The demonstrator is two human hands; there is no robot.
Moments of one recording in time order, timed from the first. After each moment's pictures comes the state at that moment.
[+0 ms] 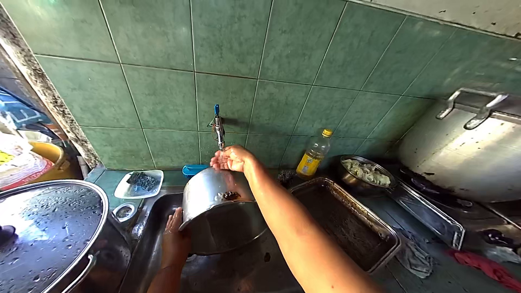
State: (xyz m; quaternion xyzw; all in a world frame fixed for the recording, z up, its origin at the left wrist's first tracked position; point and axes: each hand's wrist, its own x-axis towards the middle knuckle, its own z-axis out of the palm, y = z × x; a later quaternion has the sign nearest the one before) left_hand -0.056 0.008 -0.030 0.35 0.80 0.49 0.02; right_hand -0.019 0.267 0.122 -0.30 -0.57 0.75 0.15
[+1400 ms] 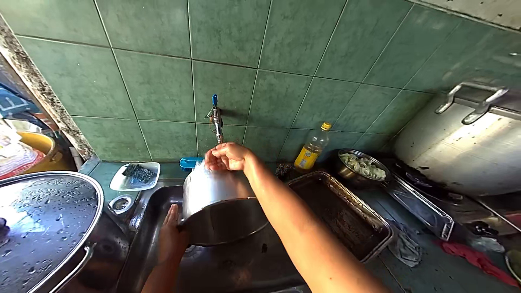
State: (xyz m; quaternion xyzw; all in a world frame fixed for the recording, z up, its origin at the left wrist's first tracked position) left_hand -0.054 0.002 -0.028 0.34 0.82 0.46 0.08; right_hand -0.002 0.253 0.123 -0.19 -0.64 0.74 0.04
